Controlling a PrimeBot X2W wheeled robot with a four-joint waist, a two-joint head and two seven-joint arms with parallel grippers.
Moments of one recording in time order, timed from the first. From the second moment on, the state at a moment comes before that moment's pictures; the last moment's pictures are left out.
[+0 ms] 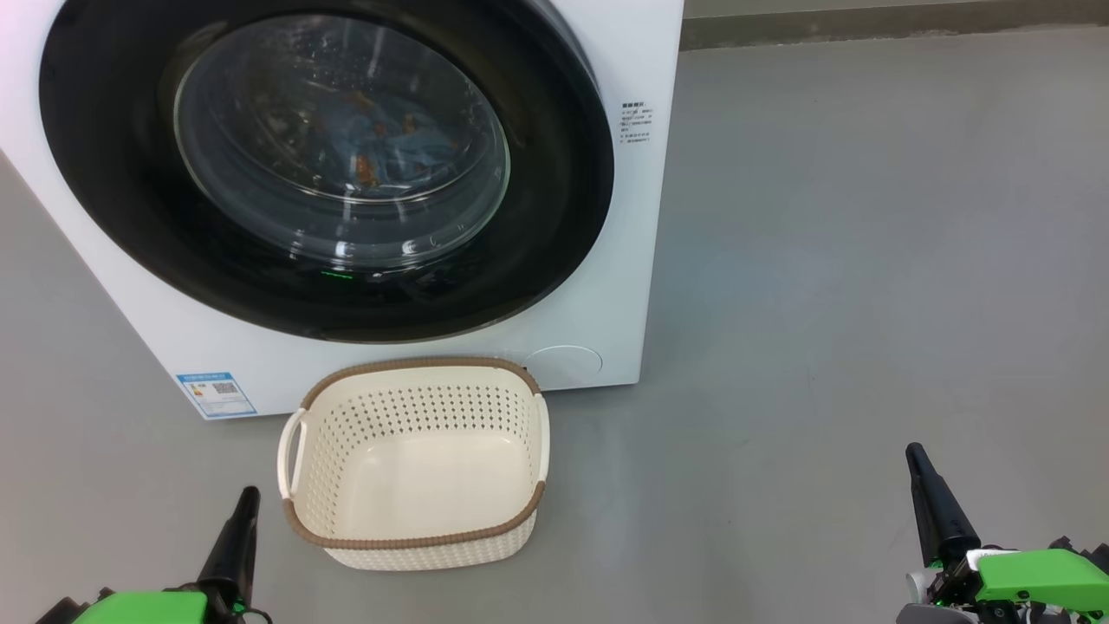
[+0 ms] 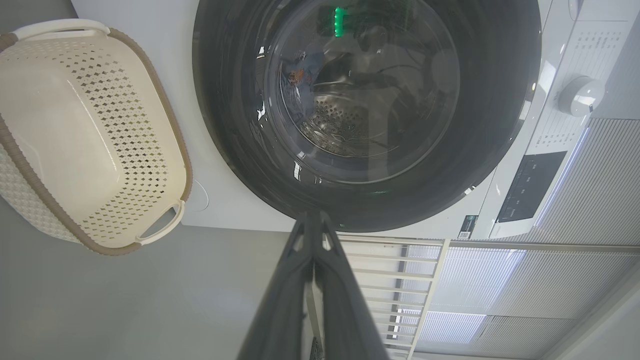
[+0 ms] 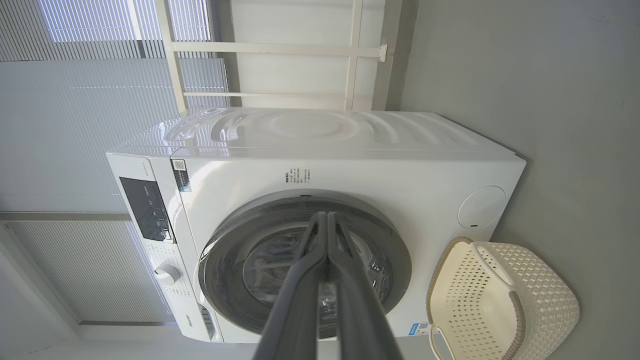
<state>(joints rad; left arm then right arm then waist) -0.06 0.05 0.07 0.26 -1.63 -0.13 0.10 -0.07 -0.05 -0.14 0.27 1.60 0.13 0.11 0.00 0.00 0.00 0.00</state>
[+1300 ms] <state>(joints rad) -0.06 0.04 0.07 0.26 -1.62 -0.13 0.10 -0.07 -0.05 -0.14 0.27 1.60 0.13 0.11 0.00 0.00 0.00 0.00</state>
